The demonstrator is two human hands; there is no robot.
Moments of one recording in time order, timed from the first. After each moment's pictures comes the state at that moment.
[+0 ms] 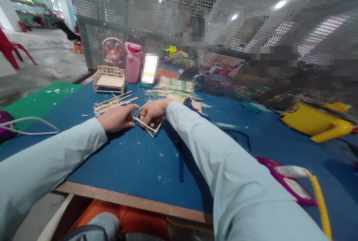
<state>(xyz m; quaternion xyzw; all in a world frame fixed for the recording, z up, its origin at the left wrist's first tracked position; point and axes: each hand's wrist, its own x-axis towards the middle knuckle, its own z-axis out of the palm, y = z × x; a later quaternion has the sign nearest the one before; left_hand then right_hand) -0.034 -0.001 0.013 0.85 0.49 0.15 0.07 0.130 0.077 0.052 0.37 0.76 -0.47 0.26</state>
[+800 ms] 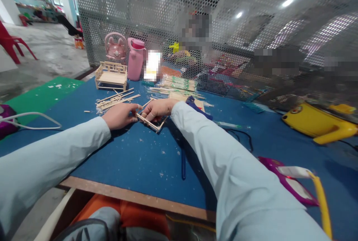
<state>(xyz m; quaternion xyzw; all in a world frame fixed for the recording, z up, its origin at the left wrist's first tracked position) -0.031 0.000 0.007 0.84 0.50 0.20 0.07 0.138 0.073 0.050 0.39 0.76 -0.49 0.17</state>
